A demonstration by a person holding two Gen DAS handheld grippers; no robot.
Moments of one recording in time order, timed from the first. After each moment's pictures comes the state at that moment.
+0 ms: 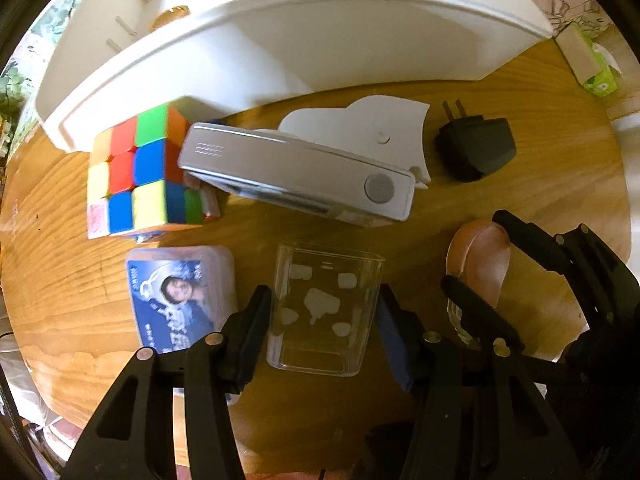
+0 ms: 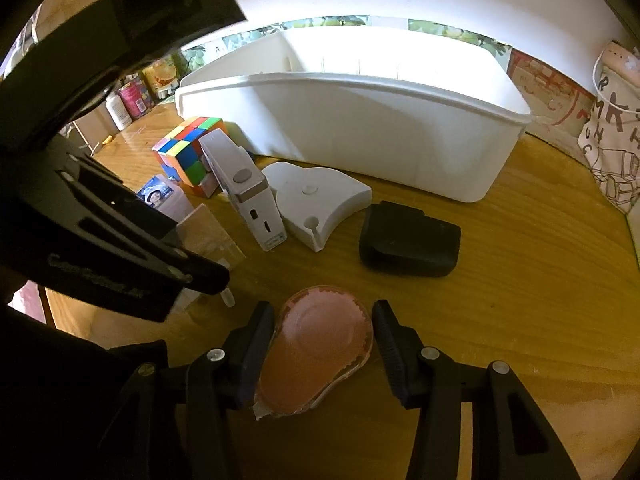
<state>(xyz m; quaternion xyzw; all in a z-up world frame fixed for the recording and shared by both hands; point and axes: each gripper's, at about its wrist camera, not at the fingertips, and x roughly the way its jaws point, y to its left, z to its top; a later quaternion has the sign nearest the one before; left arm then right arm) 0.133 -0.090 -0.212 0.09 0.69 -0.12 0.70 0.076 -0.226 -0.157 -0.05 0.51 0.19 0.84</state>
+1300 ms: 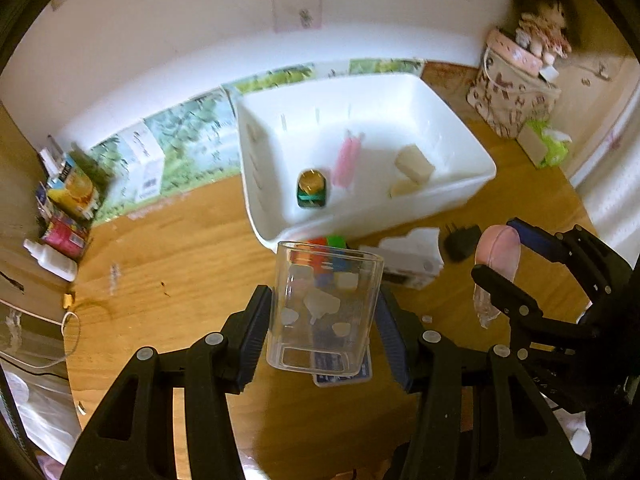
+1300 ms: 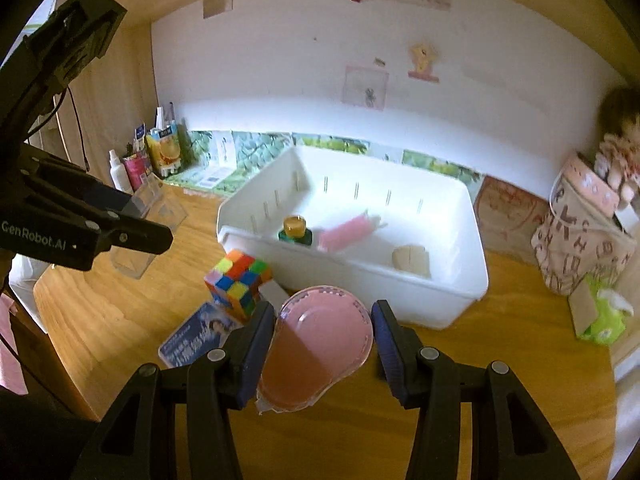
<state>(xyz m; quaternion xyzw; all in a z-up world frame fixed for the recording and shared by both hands) 0.107 0.021 -0.065 0.09 0.51 -0.14 0.84 0.074 -0.168 -0.044 -0.08 0.39 0.15 0.91</state>
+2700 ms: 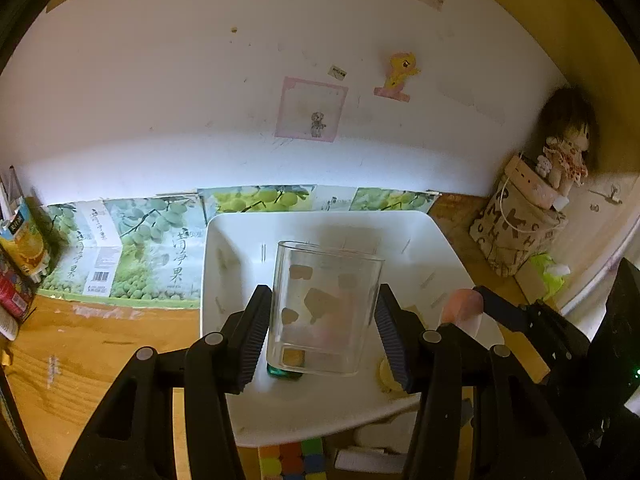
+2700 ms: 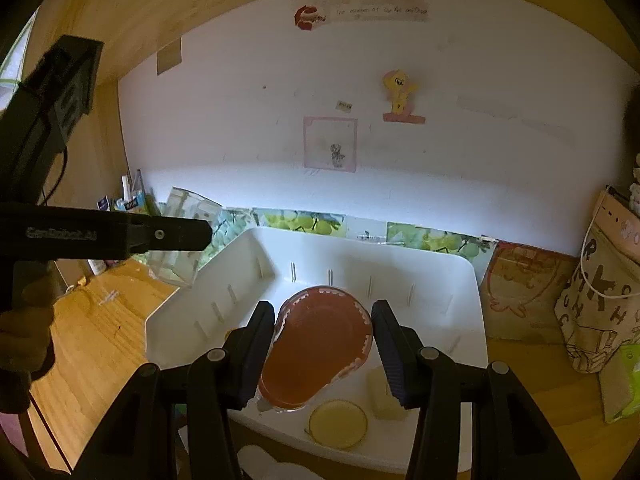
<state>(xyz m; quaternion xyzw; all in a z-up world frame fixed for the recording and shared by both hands) 0.224 0.001 -0.069 -0.04 0.38 -0.17 0.91 0.197 -0.197 -0.058 -0.03 0.30 0.17 0.94</state>
